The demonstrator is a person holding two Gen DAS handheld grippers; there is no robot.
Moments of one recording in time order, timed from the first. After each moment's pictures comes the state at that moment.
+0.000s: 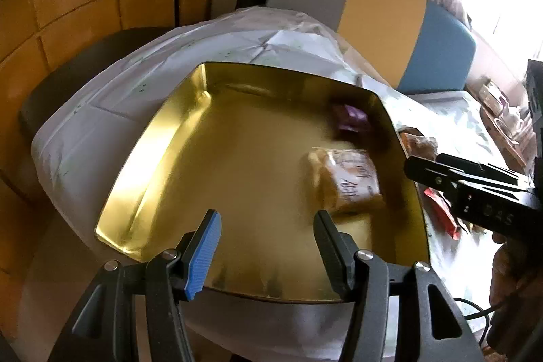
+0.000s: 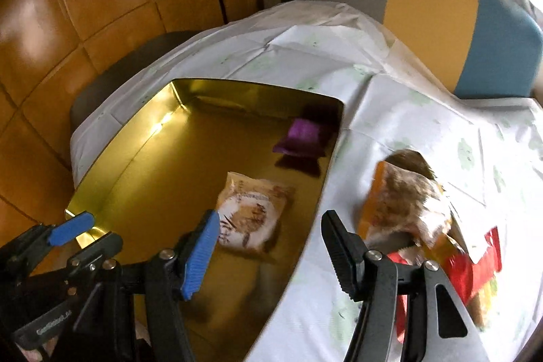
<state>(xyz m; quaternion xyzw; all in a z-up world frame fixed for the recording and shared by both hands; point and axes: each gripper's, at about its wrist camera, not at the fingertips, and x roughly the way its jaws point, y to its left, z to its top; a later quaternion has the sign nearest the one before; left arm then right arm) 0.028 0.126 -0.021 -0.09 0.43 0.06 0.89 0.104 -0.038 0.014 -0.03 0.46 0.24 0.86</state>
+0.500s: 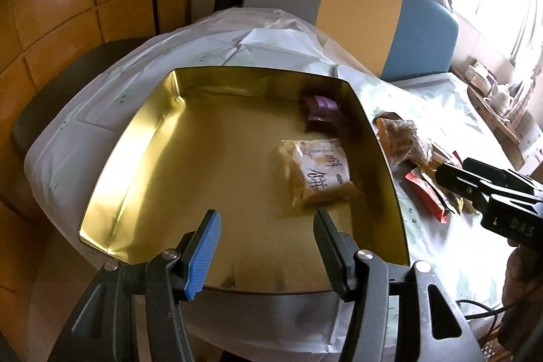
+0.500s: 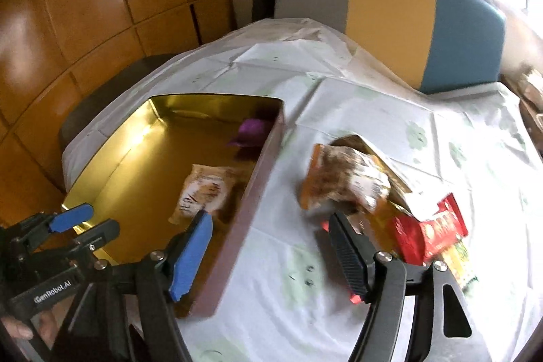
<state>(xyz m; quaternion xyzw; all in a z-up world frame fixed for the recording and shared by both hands) 0.027 0.098 -0.016 -0.06 0.44 0.03 0.90 0.070 -0.102 0.024 -0.01 0.43 0.19 0.88</state>
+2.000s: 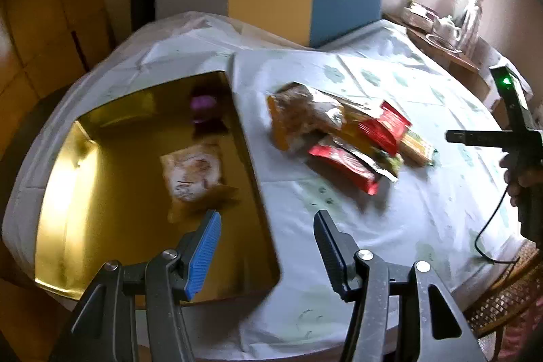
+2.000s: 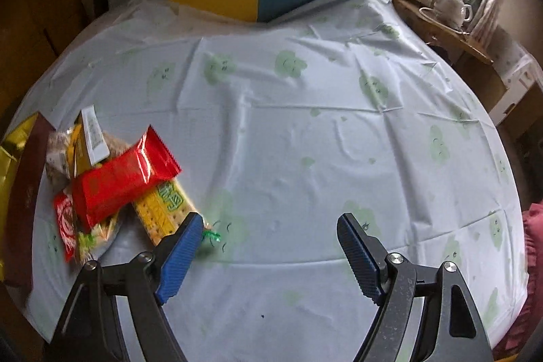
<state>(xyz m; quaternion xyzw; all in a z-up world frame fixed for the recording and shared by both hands) 0.043 -0.018 -0.014 0.05 0.46 -0.09 0.88 0.102 -0.357 -0.029 0.04 0.53 -0.04 0.85</state>
